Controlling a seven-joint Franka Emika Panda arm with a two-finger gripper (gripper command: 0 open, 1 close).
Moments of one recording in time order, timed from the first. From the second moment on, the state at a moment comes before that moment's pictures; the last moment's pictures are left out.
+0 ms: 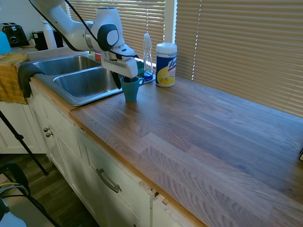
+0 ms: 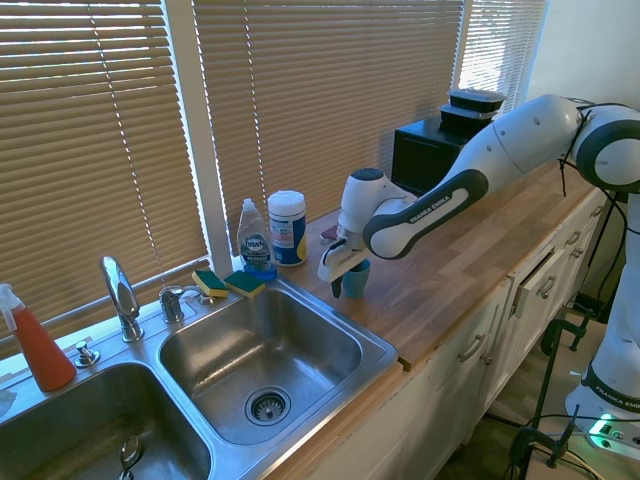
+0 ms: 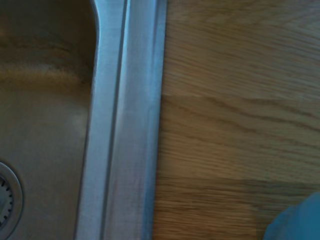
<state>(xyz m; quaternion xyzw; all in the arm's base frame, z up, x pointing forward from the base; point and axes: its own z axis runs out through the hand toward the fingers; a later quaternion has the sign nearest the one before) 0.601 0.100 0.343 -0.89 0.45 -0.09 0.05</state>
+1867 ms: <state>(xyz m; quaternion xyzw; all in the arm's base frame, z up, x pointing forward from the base) 0.616 0.292 0.410 -0.90 0.39 -0.18 0.00</state>
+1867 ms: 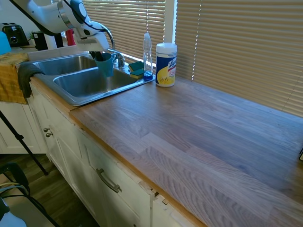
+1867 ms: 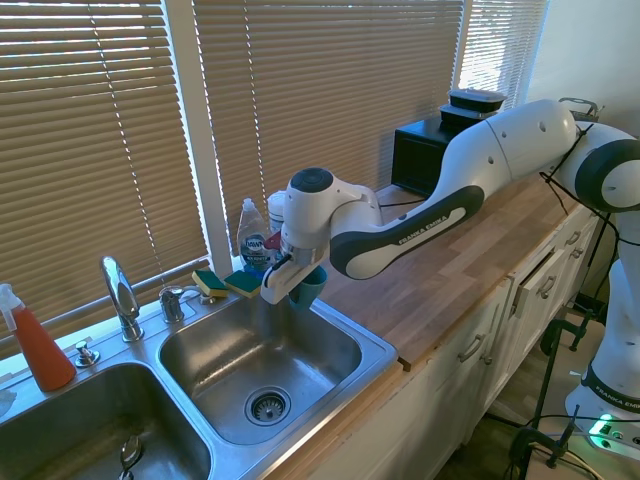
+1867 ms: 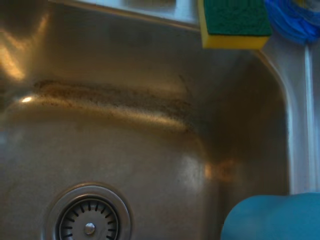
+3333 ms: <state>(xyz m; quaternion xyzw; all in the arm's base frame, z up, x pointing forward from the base) 0.715 0.371 0.169 -0.92 0.37 -0.14 -0.02</state>
